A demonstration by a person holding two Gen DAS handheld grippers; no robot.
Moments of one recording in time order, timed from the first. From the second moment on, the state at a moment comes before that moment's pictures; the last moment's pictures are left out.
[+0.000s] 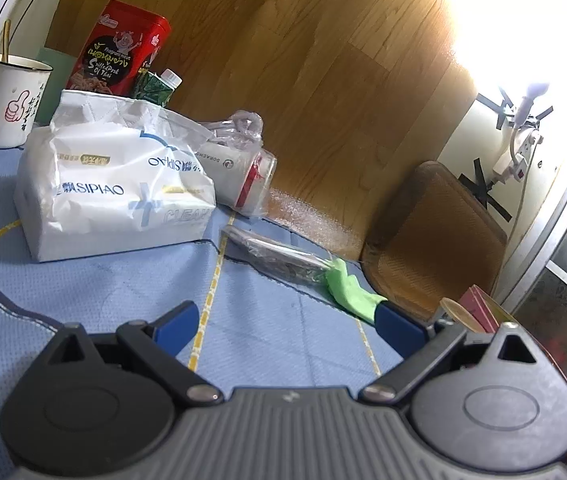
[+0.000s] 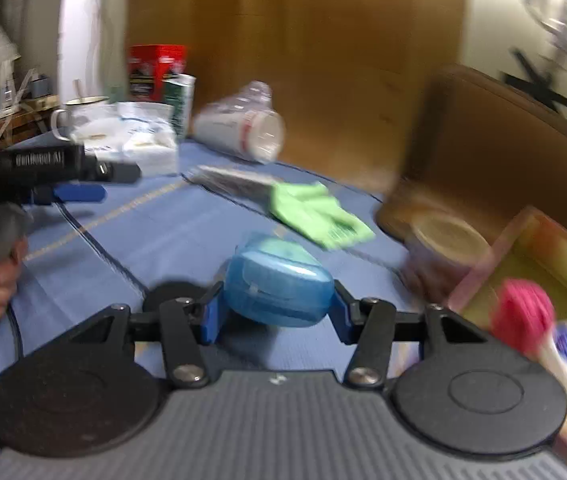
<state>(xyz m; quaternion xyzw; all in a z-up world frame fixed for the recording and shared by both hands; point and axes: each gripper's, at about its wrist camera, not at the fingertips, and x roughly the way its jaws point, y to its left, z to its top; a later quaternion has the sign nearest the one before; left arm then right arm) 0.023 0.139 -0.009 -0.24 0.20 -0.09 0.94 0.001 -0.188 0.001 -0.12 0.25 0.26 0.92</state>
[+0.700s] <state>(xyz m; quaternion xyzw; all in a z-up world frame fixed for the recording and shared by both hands) 0.020 -0.016 0.021 -0.20 0.37 -0.28 0.86 -0.041 -0.236 -0.036 -0.05 0.25 0.23 0.94</state>
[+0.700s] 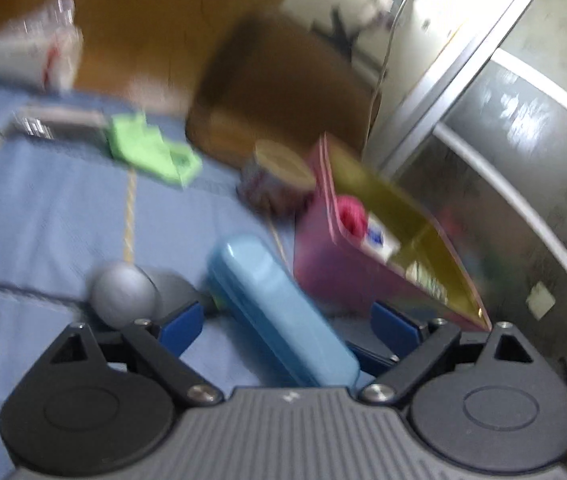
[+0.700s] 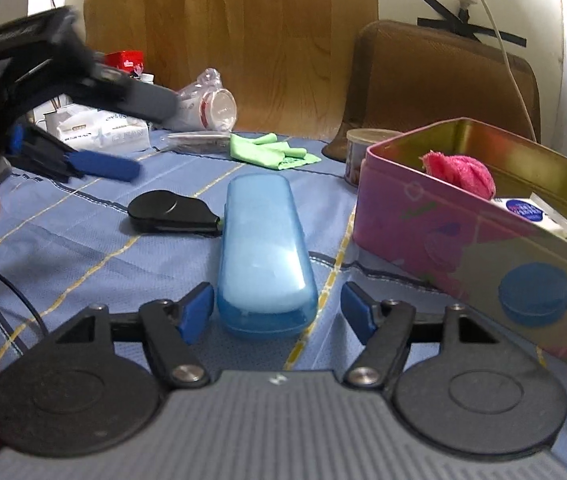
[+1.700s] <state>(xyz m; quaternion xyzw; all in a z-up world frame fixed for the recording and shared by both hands) 0.114 -0.195 0.043 -0.05 0.33 -0.35 0.87 0.049 -0.338 0.000 0.10 0.22 0.07 0.97</state>
